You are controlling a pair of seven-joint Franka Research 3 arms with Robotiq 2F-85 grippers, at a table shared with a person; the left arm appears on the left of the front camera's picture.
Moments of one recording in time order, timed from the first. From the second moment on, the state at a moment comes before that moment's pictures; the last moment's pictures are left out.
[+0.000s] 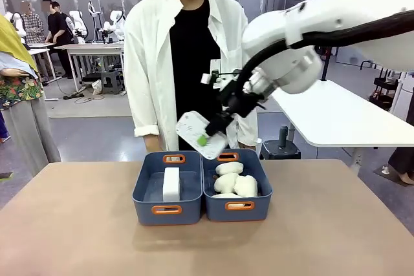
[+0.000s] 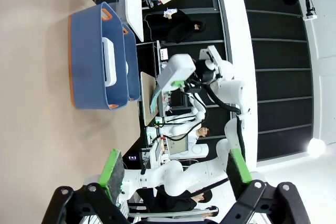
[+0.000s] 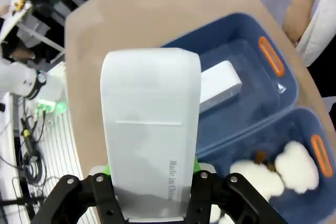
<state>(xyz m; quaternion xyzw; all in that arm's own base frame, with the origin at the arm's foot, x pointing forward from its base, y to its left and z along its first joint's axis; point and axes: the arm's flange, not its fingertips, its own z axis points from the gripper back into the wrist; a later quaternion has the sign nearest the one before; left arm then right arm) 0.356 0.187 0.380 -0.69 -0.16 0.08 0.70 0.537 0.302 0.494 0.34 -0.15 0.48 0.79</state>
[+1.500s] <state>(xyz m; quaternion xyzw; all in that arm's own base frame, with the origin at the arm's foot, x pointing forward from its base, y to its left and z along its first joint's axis) 0.356 0.187 0.380 -0.69 -0.16 0.08 0.70 0.517 0.380 0.378 0.20 -0.15 0.17 0.95</state>
